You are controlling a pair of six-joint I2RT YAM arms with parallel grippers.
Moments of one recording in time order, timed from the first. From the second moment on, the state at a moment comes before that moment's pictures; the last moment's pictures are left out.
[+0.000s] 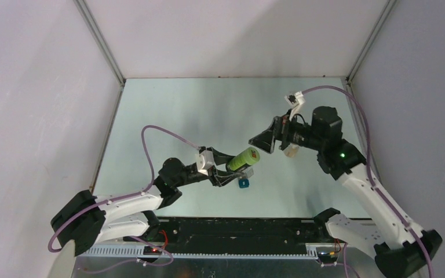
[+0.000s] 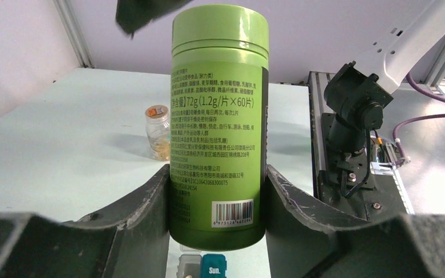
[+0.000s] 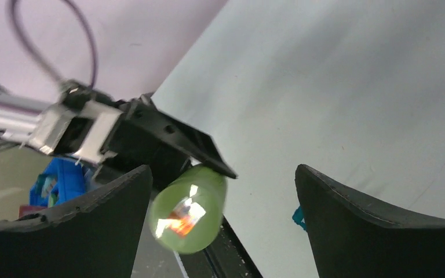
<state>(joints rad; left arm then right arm) -0.86 1.08 0.33 0.95 0.49 -0.07 0.49 1.00 1.01 -0.29 -0.55 0.49</state>
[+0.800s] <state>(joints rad) -0.85 1.08 0.34 0.89 0.48 -0.07 0.63 0.98 0.98 -0.36 -0.54 0.35</state>
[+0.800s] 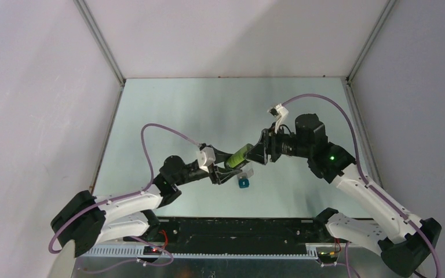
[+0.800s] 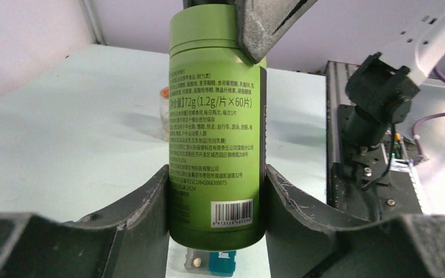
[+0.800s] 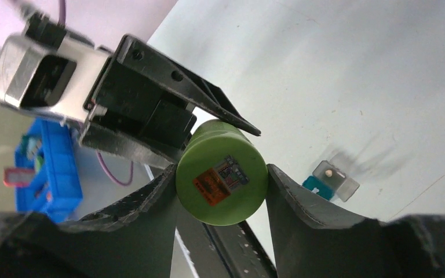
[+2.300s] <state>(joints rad) -0.85 1.02 0.36 0.74 0.47 -0.02 0.53 1.01 0.96 -0.28 -0.80 0.21</state>
